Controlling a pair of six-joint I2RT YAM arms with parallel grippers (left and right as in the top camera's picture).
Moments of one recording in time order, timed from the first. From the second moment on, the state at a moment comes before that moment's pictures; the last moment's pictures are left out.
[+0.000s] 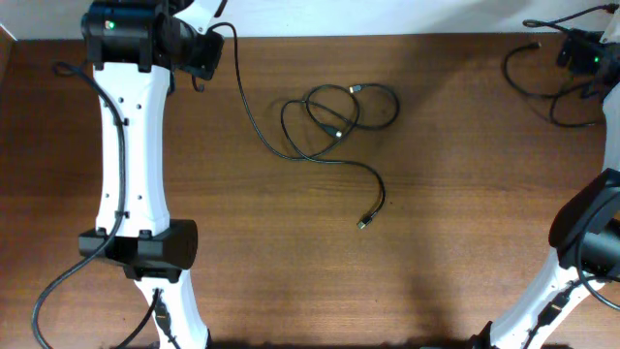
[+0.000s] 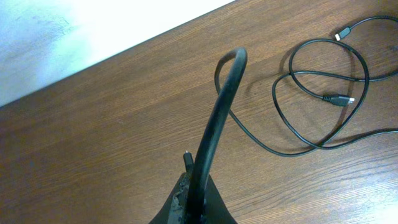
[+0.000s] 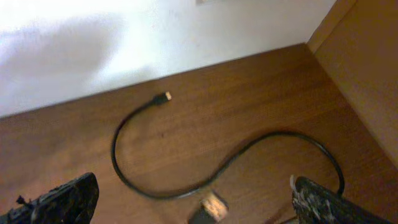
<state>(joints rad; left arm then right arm) -0.09 2.09 2.62 -1.48 -0.02 0.33 -0.43 2.18 2.00 -0.48 -0.04 -0.09</state>
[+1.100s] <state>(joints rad) -0.09 2.09 2.62 -1.51 -0.02 0.33 0.02 1.82 2.01 -1.17 -0.03 -0.14</state>
